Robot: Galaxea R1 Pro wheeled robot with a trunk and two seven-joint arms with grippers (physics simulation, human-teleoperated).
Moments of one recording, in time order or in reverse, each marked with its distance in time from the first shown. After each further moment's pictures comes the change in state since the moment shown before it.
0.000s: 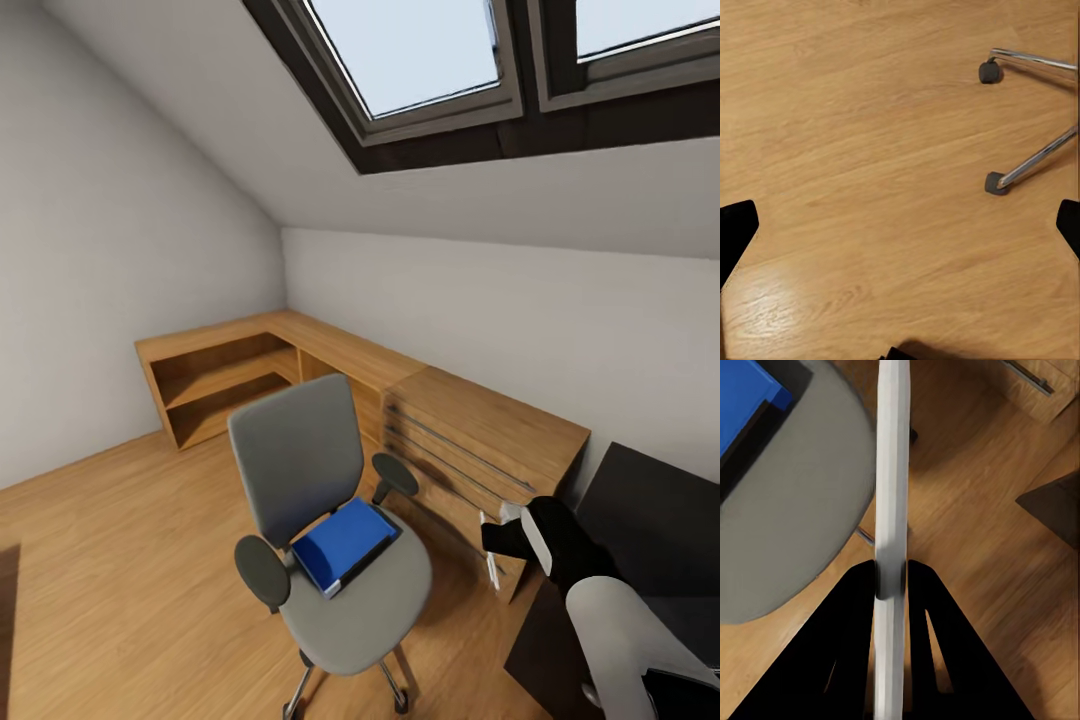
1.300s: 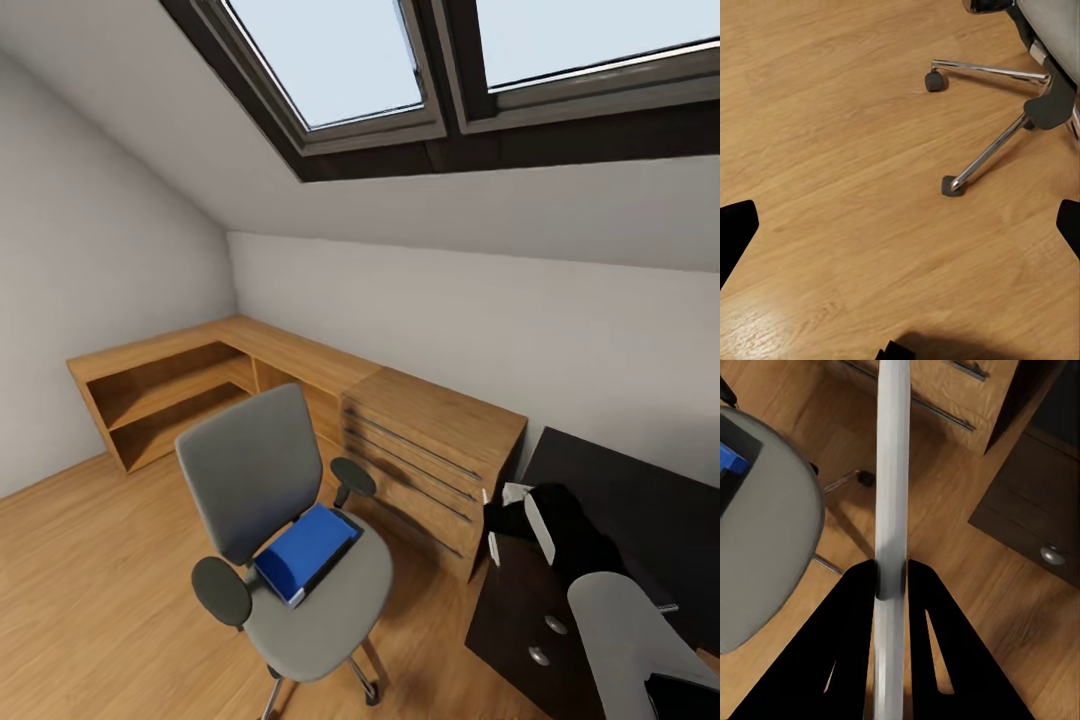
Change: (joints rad) left arm 0.000 -0.009 -0.004 0.005 0.004 -0.025 -0.005; right arm 0.001 0.001 -0.001 -0.106 -0.001 -0.006 0.000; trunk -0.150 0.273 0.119
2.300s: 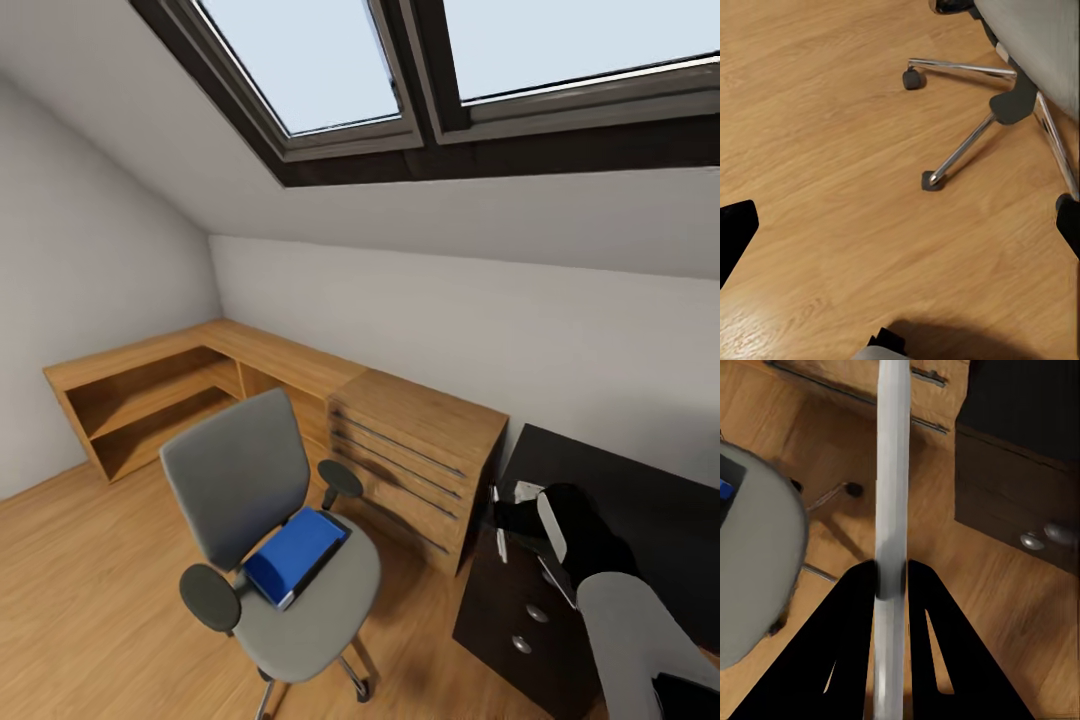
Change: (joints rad) left arm 0.000 -0.020 0.000 0.000 0.000 0.000 0.000; right arm 0.000 -0.012 -0.077 -0.014 0.001 0.002 0.001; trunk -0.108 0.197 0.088
